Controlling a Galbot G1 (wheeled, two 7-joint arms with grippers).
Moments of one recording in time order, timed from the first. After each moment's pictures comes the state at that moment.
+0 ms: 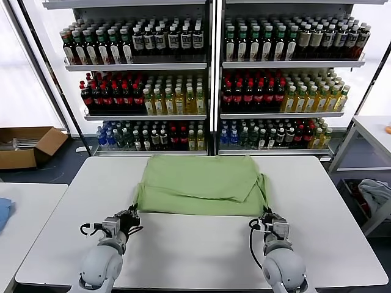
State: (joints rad) left arm 1.26 -1.28 -0.45 -1.88 -0.22 0.53 -0.10; right arm -1.33 1.27 0.33 2.02 0.31 -0.54 0.47
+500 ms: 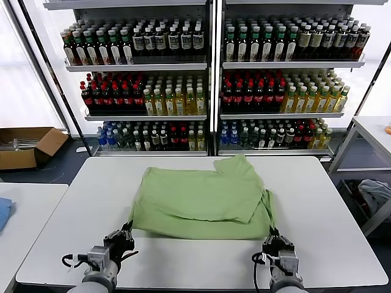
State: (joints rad) left arm 1.55 -1.28 -0.51 -2.17 -0.22 0.55 -0.13; right arm -1.58 1.22 0.31 2.16 0.27 -0.49 0.56
